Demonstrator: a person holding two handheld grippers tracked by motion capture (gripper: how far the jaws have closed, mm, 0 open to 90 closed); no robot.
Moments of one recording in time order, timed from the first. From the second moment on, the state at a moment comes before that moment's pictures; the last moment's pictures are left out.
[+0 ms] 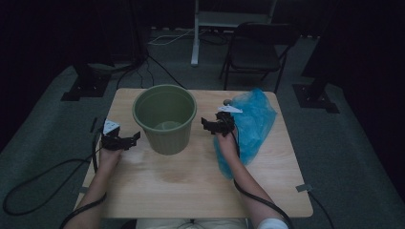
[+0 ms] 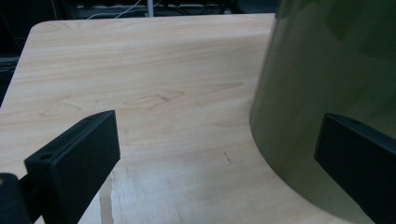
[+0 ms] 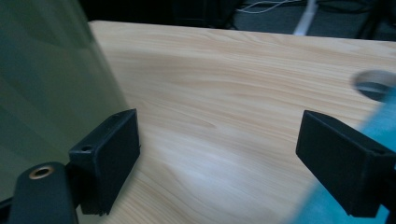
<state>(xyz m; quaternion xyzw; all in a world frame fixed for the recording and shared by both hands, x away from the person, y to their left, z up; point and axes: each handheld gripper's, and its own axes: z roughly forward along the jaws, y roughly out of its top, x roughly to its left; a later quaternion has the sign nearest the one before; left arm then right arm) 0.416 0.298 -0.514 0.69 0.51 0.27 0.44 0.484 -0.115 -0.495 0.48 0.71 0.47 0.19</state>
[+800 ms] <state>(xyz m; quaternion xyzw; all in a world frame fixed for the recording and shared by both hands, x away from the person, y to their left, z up) 0.433 0.283 -0.512 0.70 0.51 0.25 0.44 0.501 -0.096 -0.489 0.47 0.71 0.50 0.14</state>
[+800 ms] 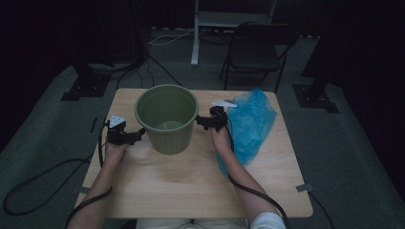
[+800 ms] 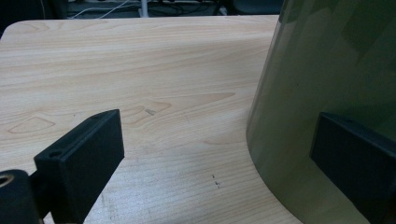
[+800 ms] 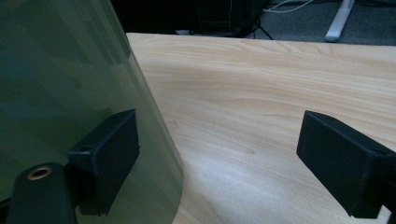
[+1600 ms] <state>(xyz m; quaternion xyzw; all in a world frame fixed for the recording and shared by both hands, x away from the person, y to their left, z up) 0.401 0.250 -0.506 0.74 0.46 0.24 0.43 0.448 -0.140 -0.486 0.46 0.73 0.49 0.13</state>
